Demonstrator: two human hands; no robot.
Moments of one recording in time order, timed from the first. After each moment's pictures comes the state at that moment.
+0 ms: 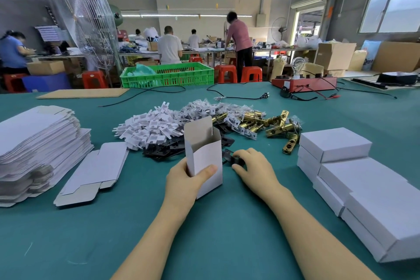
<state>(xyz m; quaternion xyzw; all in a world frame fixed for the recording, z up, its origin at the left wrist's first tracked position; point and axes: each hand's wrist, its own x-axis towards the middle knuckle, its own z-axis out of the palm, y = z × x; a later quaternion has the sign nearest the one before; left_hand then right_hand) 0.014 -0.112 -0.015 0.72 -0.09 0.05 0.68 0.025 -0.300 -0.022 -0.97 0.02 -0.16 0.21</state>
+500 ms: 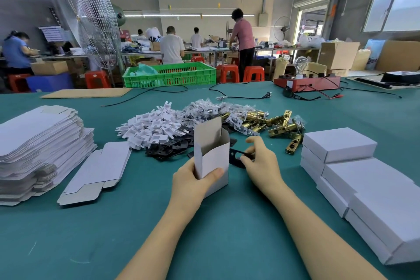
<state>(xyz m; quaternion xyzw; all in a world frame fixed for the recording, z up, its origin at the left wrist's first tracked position) 0.013 -0.116 -0.017 0.75 -0.13 0.06 0.65 0.022 -0.297 -0.011 -0.88 0.06 -0.25 0.40</state>
